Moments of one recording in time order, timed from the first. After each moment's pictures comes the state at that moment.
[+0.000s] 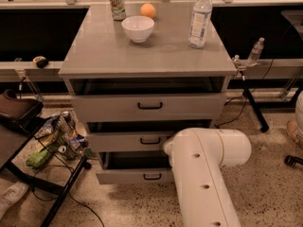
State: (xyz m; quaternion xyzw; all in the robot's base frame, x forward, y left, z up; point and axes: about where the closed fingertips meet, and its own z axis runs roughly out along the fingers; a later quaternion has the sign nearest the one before) arm 0.670 -0.150 0.201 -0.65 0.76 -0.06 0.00
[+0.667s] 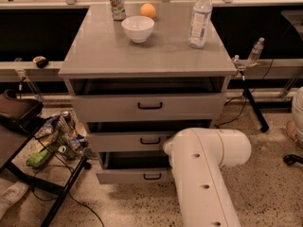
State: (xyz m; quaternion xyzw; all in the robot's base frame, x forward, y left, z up) arm 0.670 -0.150 0.201 -0.65 0.76 -0.06 0.00
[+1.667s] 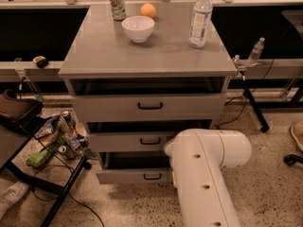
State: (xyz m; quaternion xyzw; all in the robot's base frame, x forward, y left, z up) arm 0.663 -0.153 0.196 -0.65 0.76 -0.06 0.00
